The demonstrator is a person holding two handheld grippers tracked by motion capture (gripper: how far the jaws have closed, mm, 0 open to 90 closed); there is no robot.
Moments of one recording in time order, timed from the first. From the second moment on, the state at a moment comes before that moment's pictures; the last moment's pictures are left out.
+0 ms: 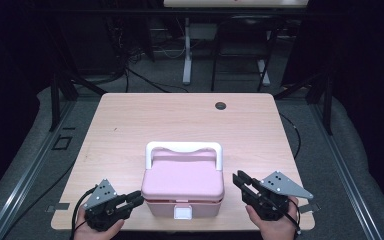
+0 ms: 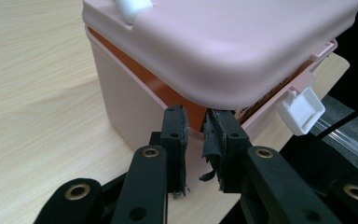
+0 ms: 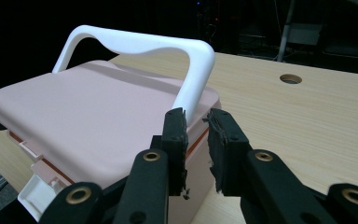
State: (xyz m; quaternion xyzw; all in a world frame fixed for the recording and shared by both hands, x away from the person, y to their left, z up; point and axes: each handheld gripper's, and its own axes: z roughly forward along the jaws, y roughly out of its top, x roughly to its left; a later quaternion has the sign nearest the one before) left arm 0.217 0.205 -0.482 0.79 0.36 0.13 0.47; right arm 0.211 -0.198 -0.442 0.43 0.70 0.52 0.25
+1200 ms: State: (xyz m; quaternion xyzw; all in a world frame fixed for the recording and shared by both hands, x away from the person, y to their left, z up) left arm 0.222 0.215 -0.478 0.79 0.38 0.13 0.47; right arm 0.210 -0.200 -0.444 0.43 0.69 0.52 0.25
